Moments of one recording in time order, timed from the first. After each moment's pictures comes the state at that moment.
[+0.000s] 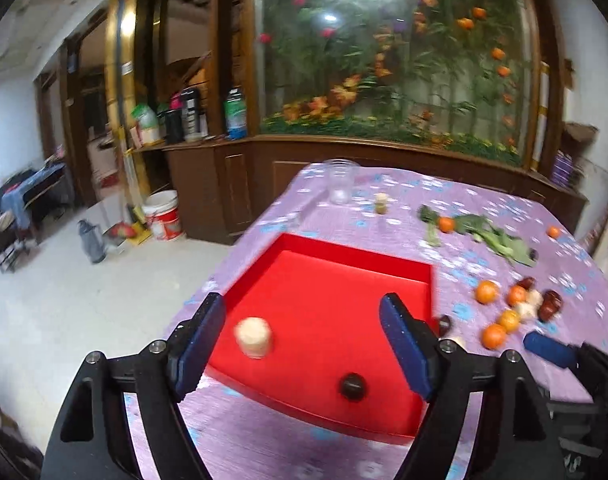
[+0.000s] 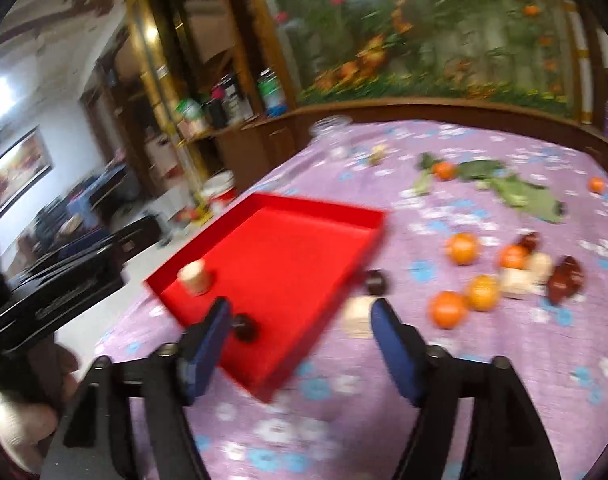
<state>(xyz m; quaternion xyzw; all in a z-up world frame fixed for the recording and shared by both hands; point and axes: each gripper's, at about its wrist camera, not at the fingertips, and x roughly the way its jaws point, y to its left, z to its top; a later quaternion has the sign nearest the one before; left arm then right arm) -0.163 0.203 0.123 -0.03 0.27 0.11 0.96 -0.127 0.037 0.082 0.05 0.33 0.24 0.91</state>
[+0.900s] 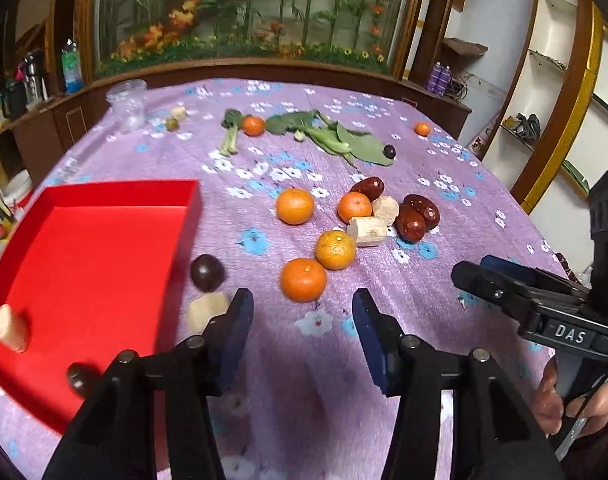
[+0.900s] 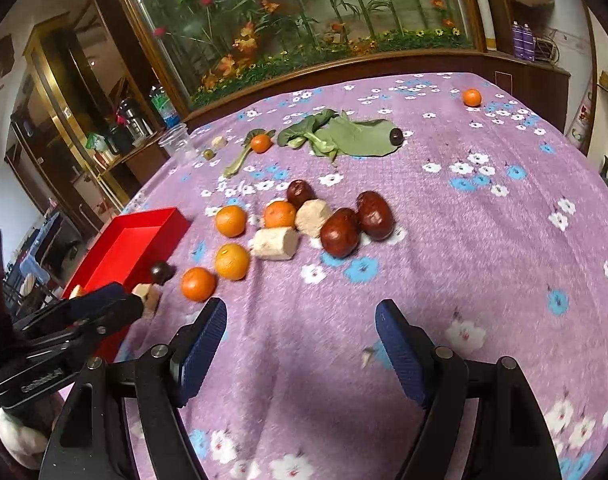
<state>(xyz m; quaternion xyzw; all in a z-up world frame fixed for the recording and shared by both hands) -0.079 0.067 0.054 -0.02 0.41 -0.14 0.90 -0.086 -0.132 0.045 0.11 0.39 0.13 0.90</state>
